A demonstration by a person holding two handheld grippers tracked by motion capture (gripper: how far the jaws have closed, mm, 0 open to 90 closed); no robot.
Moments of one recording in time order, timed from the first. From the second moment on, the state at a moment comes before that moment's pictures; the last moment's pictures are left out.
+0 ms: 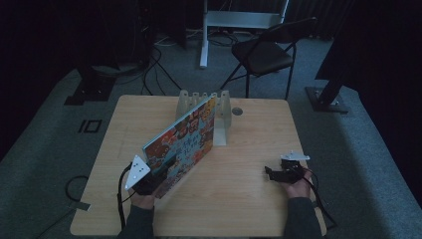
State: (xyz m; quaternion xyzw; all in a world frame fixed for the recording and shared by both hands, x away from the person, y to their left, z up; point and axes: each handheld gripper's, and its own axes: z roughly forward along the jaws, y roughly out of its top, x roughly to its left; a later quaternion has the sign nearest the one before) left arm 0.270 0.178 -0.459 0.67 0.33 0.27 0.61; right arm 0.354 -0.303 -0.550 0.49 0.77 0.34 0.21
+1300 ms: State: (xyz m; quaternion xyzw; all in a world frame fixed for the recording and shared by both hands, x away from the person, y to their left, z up) left arm 0.274 0.186 -0.459 0.65 0.36 0.29 0.60; right arm 0.354 -0.303 -0.550 0.49 0.77 0.34 0.21
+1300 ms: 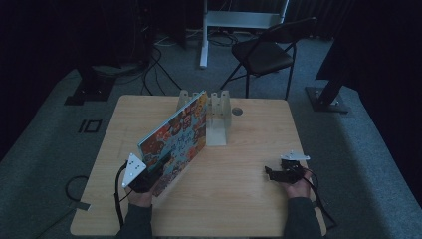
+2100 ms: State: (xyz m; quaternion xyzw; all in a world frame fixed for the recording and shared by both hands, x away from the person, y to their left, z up) left arm 0.275 0.190 -0.460 0.65 0.37 0.30 0.59; right arm 0.354 -0.302 -0.550 0.49 0.77 0.34 0.21
